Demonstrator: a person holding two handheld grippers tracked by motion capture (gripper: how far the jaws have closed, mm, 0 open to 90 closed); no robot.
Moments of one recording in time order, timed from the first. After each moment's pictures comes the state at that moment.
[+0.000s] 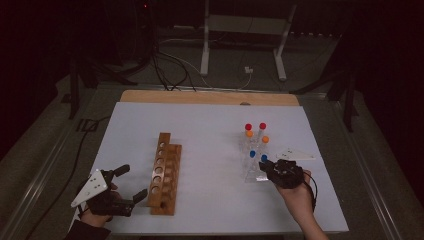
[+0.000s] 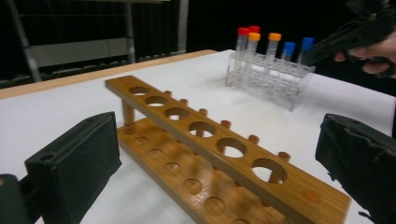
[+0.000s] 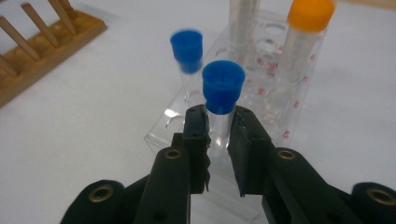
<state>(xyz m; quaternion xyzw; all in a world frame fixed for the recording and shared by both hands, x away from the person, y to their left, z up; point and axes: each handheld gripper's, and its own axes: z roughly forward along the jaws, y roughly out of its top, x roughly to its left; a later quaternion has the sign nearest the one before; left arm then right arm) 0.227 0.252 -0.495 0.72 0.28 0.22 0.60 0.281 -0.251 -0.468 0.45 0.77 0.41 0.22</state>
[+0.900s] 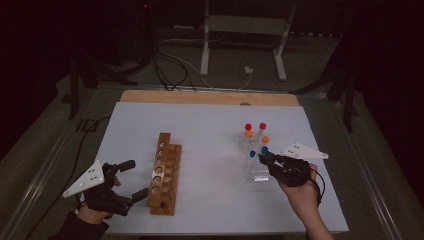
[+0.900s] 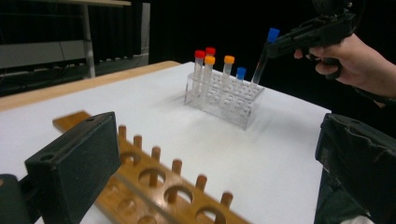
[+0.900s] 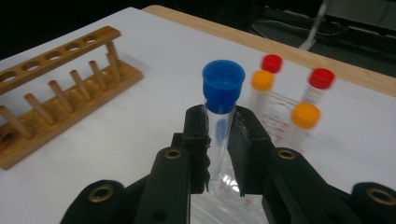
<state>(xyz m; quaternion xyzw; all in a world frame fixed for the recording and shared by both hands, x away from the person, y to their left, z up) 0.227 0.241 -0.450 0.73 0.24 0.15 0.62 0.260 -0.241 -0.416 0.38 0.76 0.46 0.25</state>
